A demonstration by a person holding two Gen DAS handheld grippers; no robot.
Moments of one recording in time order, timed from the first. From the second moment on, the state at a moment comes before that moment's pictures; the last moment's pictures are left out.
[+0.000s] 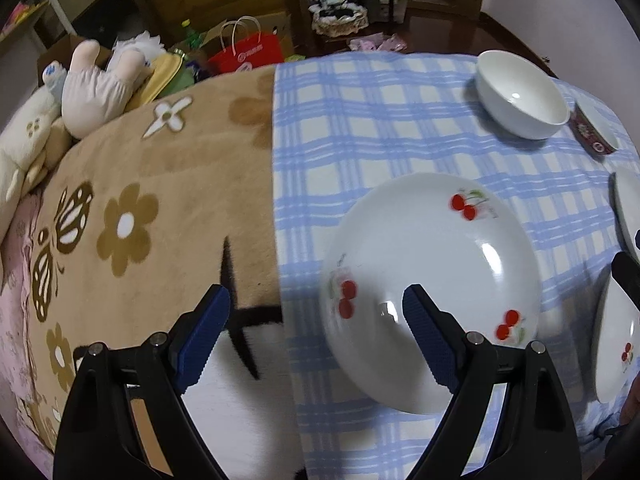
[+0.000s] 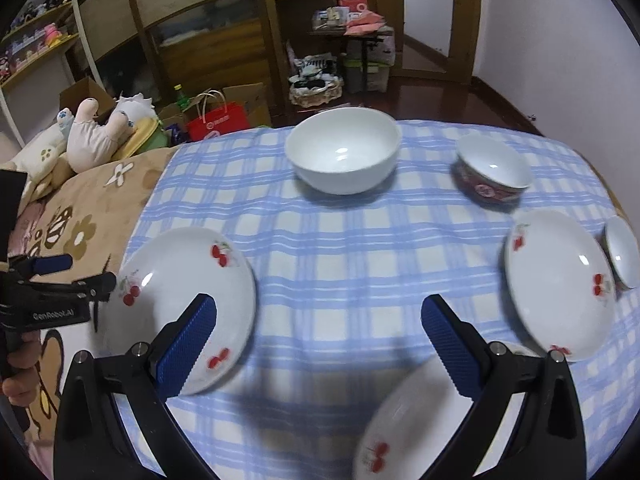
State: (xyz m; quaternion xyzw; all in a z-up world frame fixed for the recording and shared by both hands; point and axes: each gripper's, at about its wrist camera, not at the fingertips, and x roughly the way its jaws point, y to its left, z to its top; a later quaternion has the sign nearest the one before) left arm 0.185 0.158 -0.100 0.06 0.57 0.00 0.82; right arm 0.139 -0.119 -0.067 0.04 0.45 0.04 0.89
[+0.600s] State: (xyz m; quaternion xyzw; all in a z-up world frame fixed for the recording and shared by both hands) left arm 0.190 0.186 -0.138 -0.01 0.61 -0.02 0.79; right arm 0.161 -0.073 -0.101 0.02 0.48 0.07 0.87
